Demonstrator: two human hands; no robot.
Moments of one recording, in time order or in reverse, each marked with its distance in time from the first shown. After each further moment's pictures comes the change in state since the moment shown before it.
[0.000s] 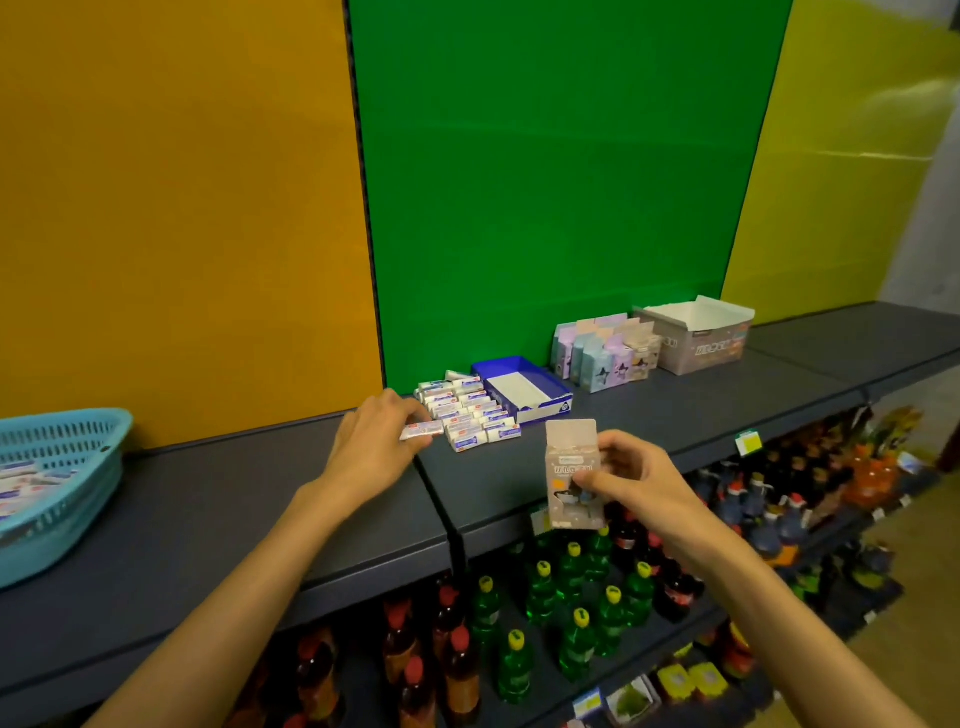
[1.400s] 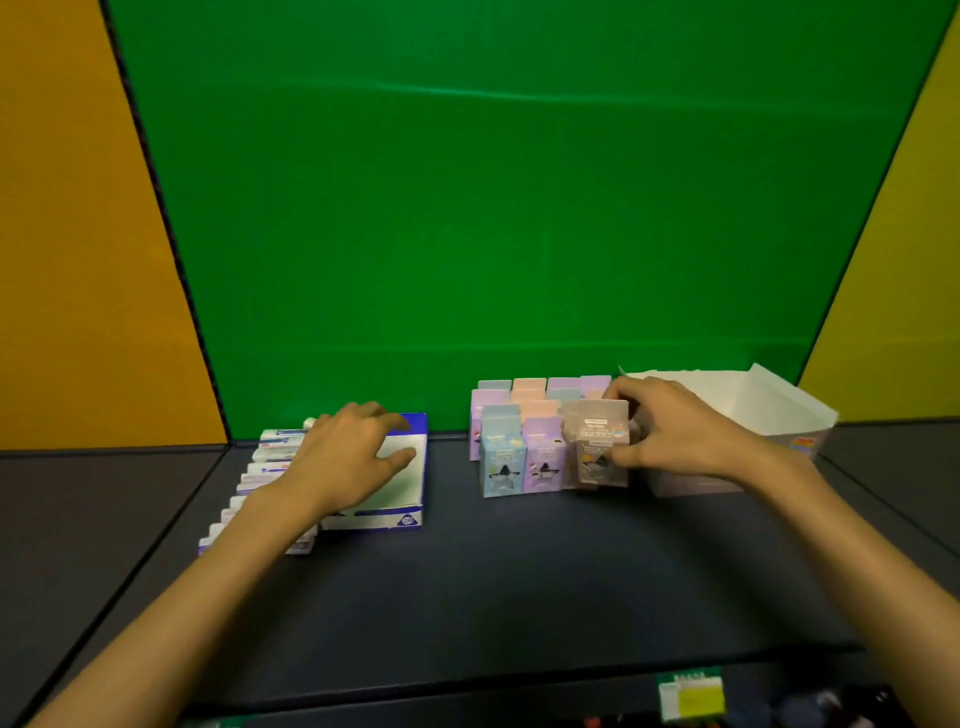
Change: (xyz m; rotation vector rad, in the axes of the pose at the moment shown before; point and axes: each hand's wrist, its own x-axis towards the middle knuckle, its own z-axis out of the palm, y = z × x) left_hand 0.235 0.148 0.149 0.352 -0.135 -0.286; right_hand 0.357 0.071 -0.306 -0.856 -0.413 -0.370
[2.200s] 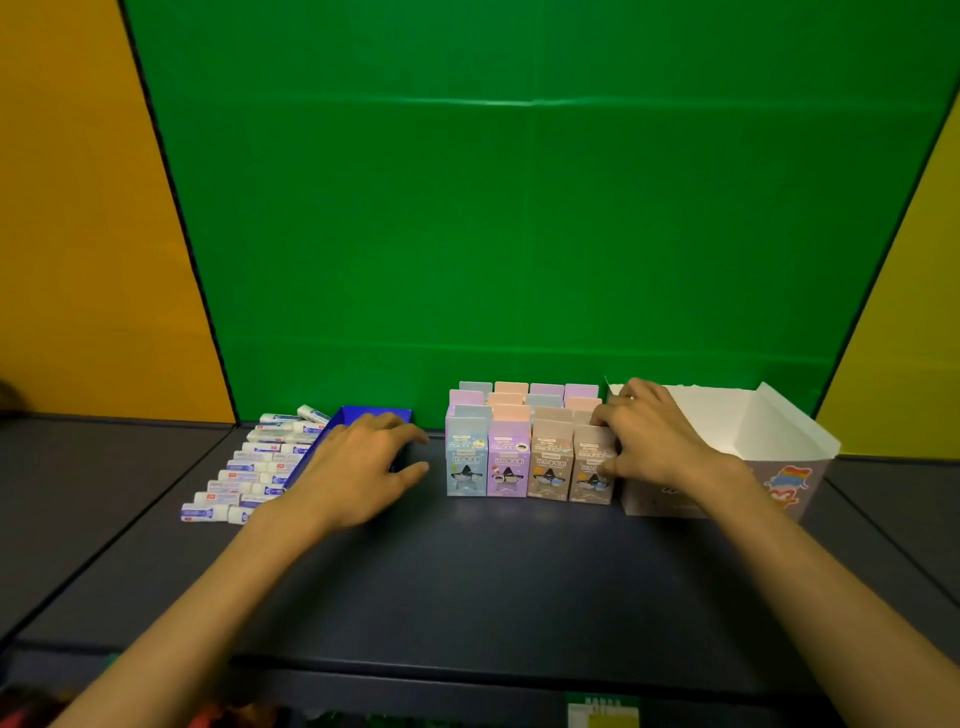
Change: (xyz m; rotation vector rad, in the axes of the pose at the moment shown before) left_hand -0.012 0.096 -0.007 -0.035 0.018 -0.083; right_hand 0.034 0.088 0.016 -0.590 -0.012 -0.172
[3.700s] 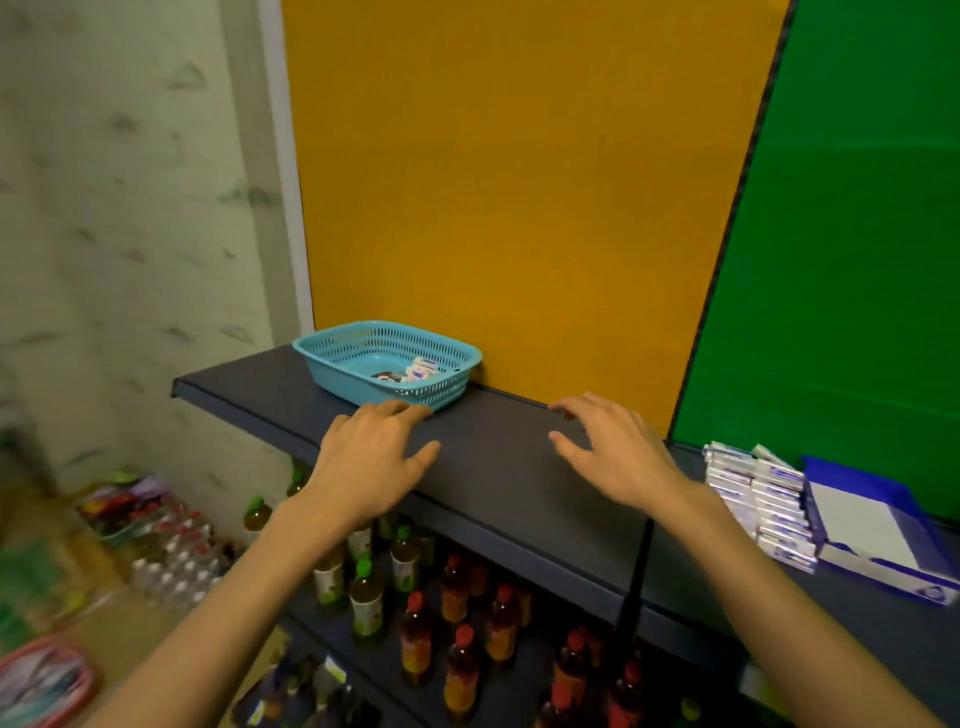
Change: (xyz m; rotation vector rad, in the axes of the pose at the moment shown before) left_hand -0.328 -0.417 -0.152 0.203 0.125 -0.536; right_hand 0.134 -0.588 -0.147 0.531 0.265 -0.378
